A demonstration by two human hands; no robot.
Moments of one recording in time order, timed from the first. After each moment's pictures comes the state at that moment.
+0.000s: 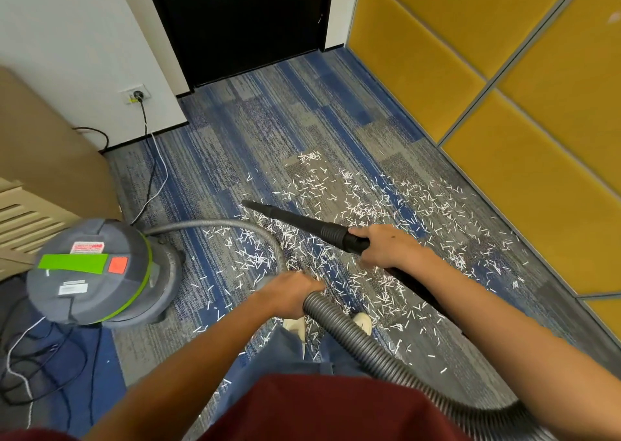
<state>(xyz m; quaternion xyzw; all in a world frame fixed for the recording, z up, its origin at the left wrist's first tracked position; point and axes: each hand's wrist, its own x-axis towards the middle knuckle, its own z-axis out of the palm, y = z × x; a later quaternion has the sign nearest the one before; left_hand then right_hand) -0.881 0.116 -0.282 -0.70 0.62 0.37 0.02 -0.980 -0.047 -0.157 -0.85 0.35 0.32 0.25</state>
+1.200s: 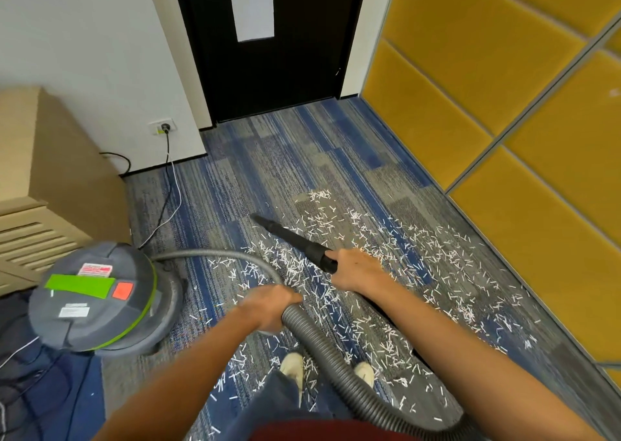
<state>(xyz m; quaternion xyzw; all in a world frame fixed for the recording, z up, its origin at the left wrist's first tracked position) -0.818 0.124 -0.280 -0.76 0.56 0.33 0.01 -0.911 -0.030 -0.179 -0.88 0.32 0.27 0.22</state>
